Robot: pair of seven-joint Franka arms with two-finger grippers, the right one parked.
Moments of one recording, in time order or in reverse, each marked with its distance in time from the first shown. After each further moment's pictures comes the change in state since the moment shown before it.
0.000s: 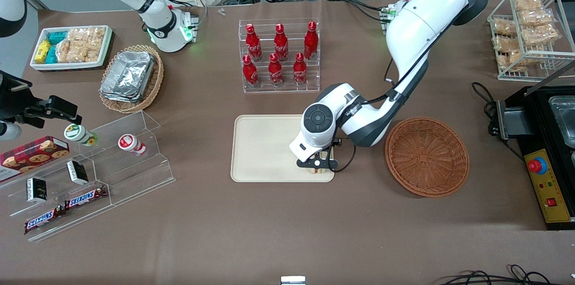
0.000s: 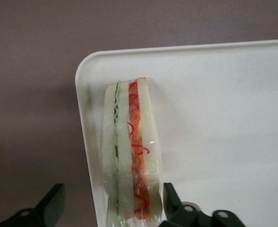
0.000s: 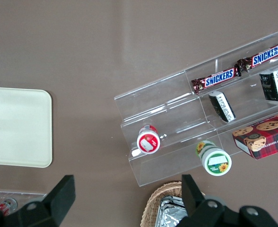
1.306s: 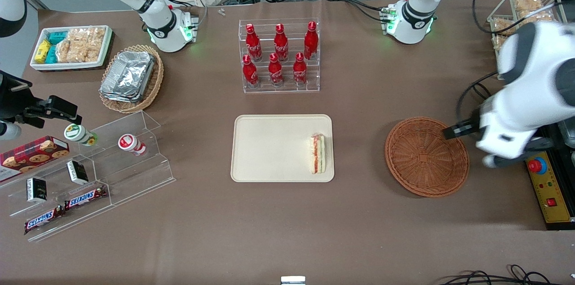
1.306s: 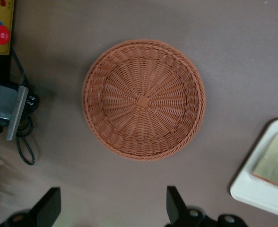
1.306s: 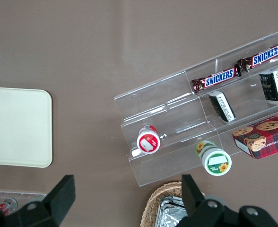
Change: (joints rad) arm 0.654 -0.558 0.007 -0.109 -0.294 -0.422 0.310
